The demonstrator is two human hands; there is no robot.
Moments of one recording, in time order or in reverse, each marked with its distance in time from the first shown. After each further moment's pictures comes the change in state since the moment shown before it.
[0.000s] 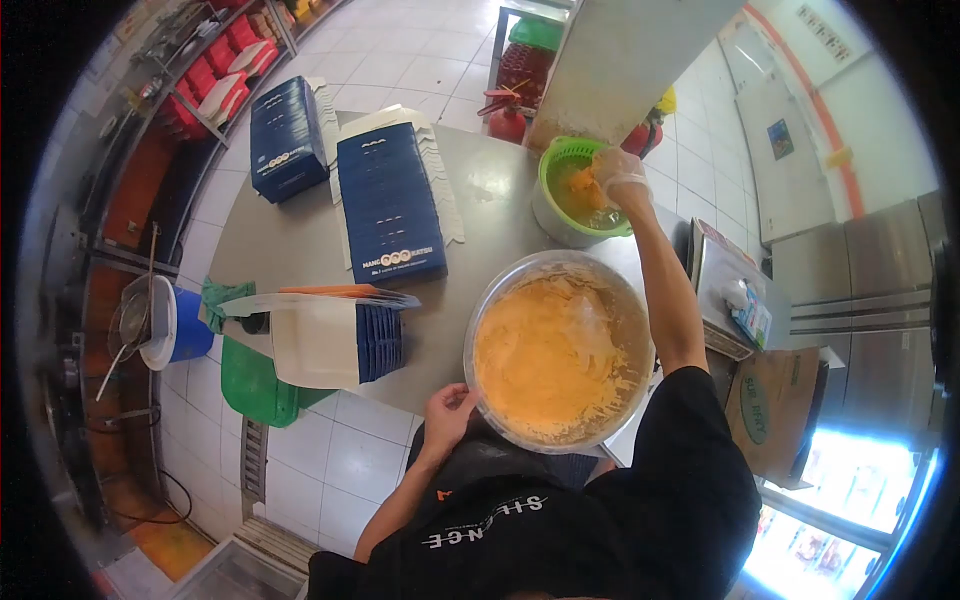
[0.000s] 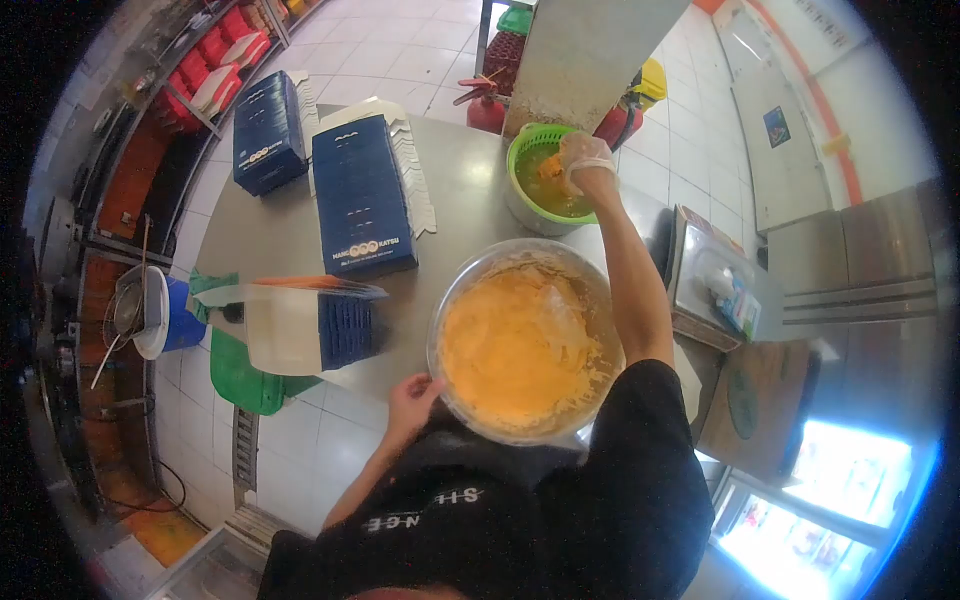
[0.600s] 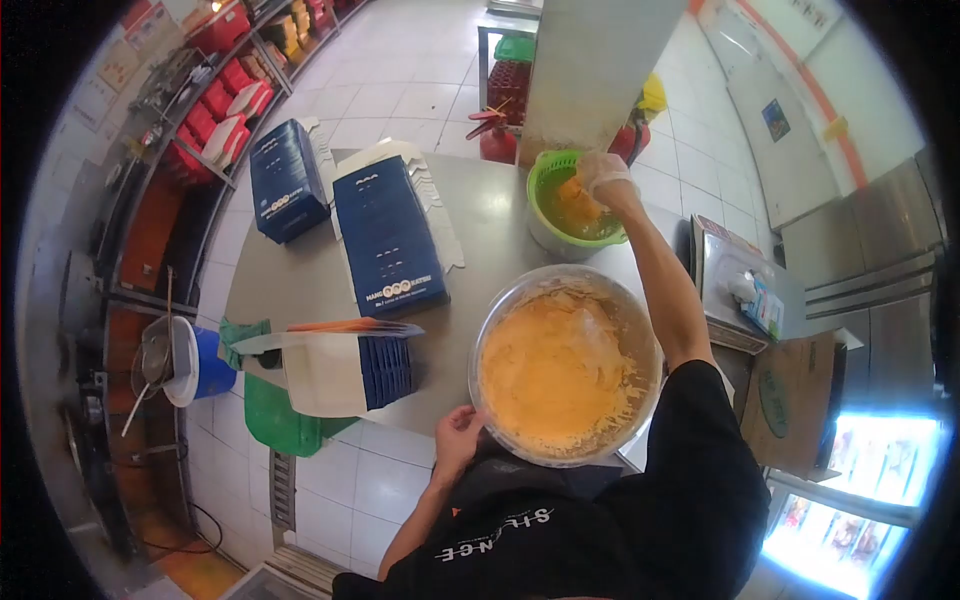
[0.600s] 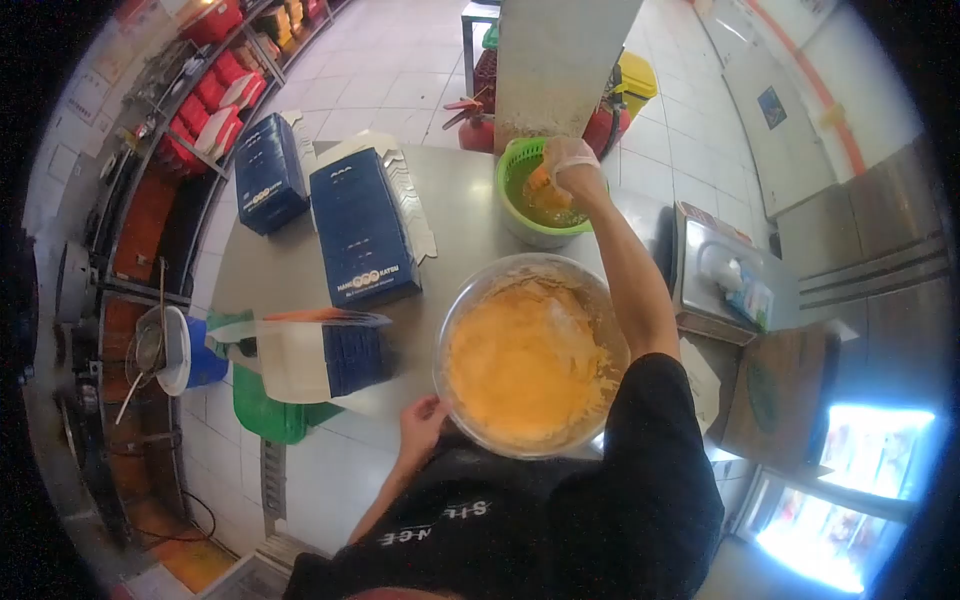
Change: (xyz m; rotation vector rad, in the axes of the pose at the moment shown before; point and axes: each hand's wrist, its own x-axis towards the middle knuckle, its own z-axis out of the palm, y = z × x) left_hand -0.004 -0.002 0.006 0.025 0.069 -0.035; right_hand 0.018 0.022 0.023 -0.095 0.071 -0.173
